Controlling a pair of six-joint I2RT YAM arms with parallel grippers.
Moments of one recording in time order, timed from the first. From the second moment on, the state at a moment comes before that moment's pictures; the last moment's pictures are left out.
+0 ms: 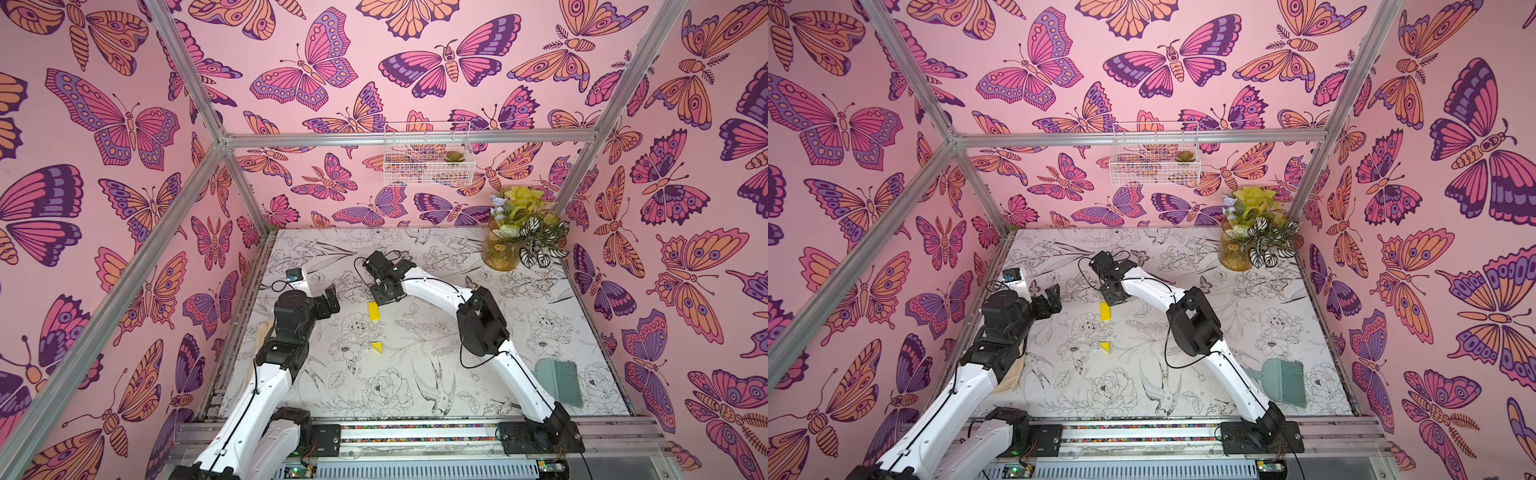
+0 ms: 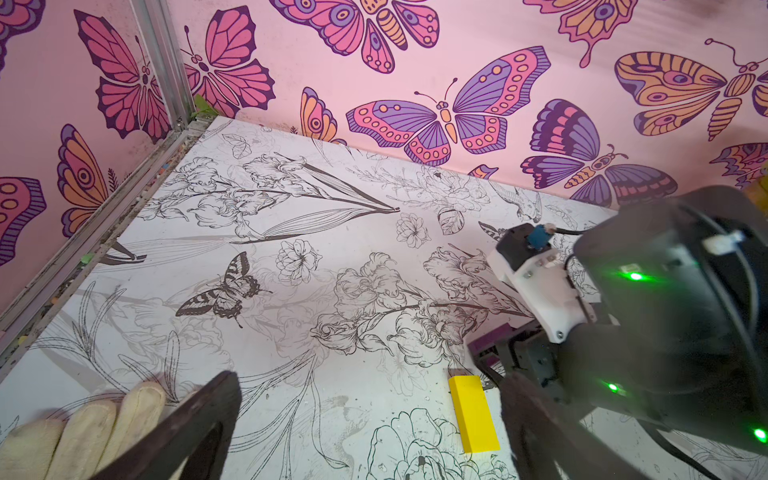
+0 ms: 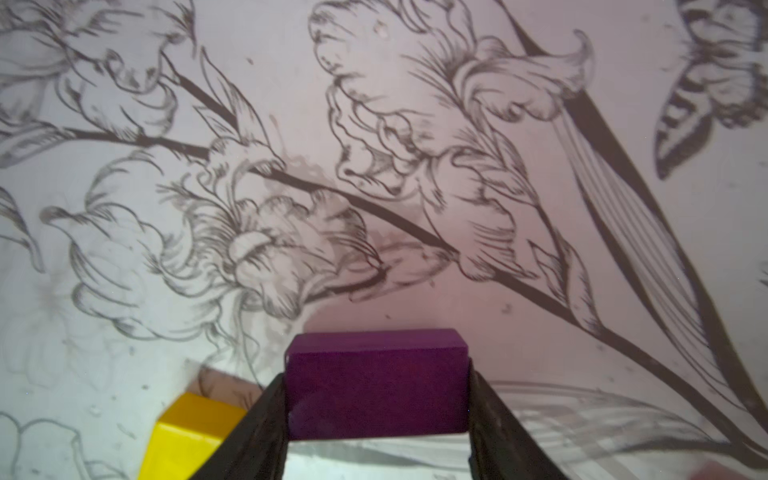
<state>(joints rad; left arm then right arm) -0.14 0.89 0.56 -0.06 -0.09 -0.27 0.82 2.47 2.16 -0.85 0.24 0.29</state>
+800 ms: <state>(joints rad) -0.14 0.94 0.57 -0.05 -0.05 -0.30 0.42 1.88 1.35 -0.61 0.19 0.37</state>
